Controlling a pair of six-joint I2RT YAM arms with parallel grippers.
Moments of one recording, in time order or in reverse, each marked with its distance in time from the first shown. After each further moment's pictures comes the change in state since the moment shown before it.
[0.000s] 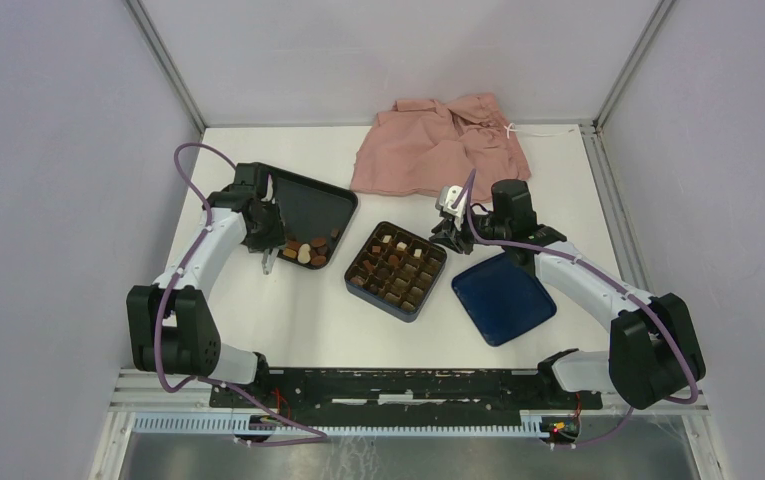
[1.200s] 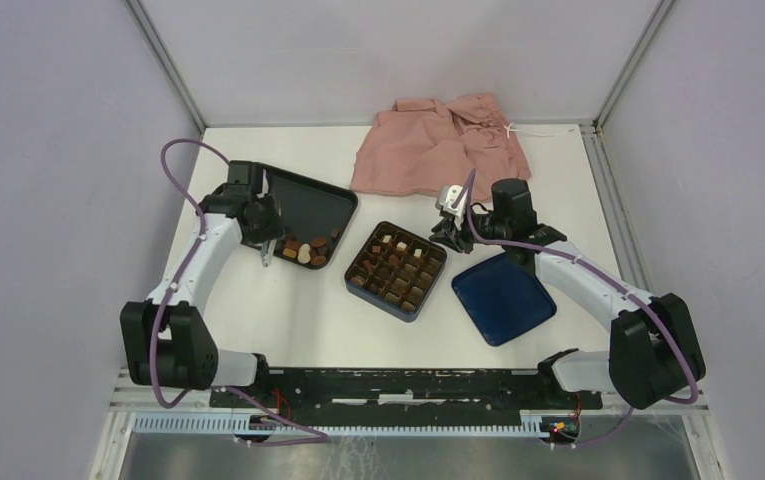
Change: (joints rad) left arm 0.000 -0.053 0.000 0.053 -0.019 -0.038; right arm 0.000 0.000 0.004 0.000 0.000 -0.002
